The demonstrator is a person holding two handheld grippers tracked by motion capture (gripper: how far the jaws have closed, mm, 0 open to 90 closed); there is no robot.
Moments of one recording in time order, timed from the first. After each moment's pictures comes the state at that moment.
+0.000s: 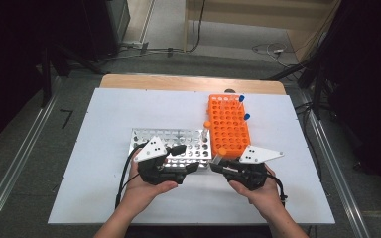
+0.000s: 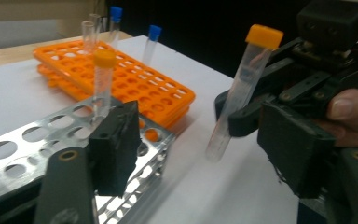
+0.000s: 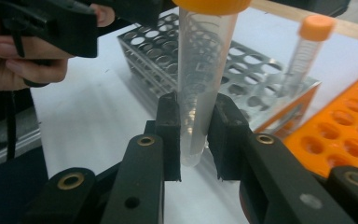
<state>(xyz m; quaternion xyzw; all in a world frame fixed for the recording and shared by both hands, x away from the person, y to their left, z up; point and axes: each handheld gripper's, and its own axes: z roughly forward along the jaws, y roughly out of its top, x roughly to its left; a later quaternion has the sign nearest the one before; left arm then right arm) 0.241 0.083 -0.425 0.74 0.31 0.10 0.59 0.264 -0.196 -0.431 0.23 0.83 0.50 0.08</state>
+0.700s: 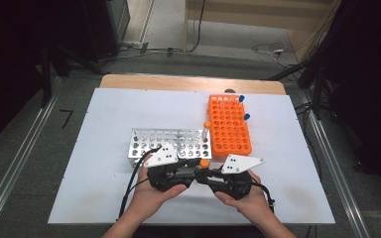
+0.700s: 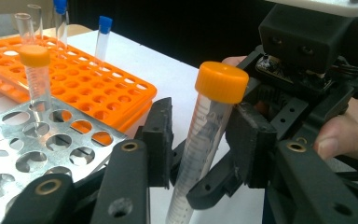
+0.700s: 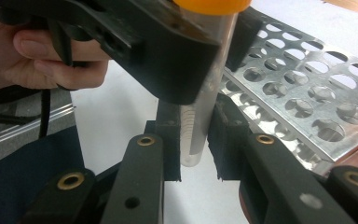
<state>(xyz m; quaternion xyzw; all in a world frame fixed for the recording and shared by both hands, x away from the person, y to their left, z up) 0.233 0.061 -0.427 0.76 0.26 0.06 0.59 0.246 -0.163 -0.438 0.19 0.85 0.49 0.06</state>
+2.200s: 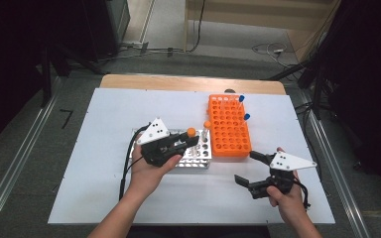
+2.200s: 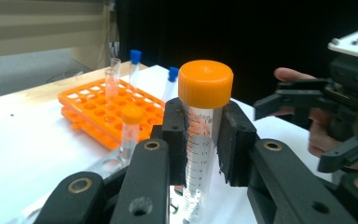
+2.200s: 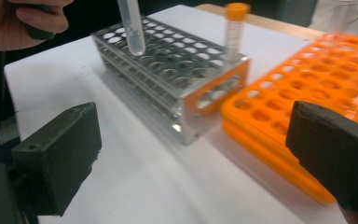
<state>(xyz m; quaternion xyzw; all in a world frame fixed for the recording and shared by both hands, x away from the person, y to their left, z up) 0.278 0.079 -0.401 0.72 0.30 0.15 0.61 0.261 -0.269 -0.442 0.26 0.80 0.53 0.13</state>
